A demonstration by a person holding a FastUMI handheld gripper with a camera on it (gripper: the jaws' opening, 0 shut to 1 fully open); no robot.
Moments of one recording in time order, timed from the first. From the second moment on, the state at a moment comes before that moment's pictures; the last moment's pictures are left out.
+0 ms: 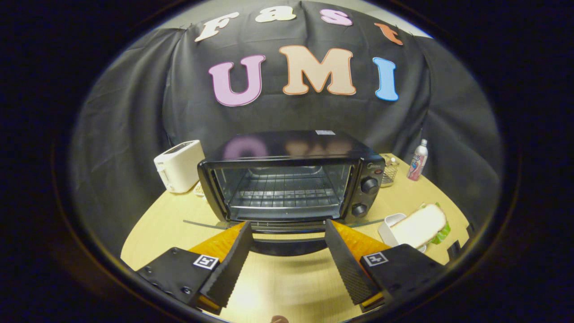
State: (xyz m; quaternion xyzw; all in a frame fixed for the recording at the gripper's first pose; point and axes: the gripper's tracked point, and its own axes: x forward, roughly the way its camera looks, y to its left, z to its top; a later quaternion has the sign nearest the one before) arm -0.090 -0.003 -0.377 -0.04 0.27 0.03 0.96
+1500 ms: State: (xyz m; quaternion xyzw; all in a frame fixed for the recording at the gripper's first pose) arm -0.152 -0.002 -0.413 -0.06 0.34 0.02 0.94
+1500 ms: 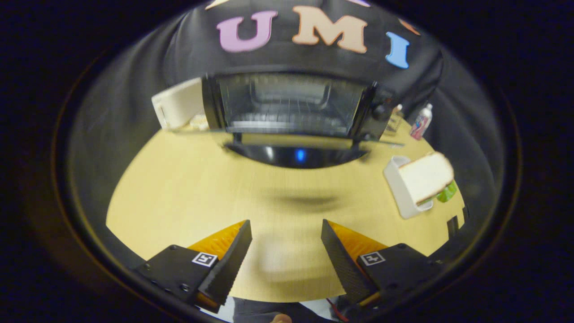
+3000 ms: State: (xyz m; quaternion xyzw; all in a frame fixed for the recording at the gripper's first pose) arm -0.110 0.003 -0.462 -0.05 0.36 0.02 0.93
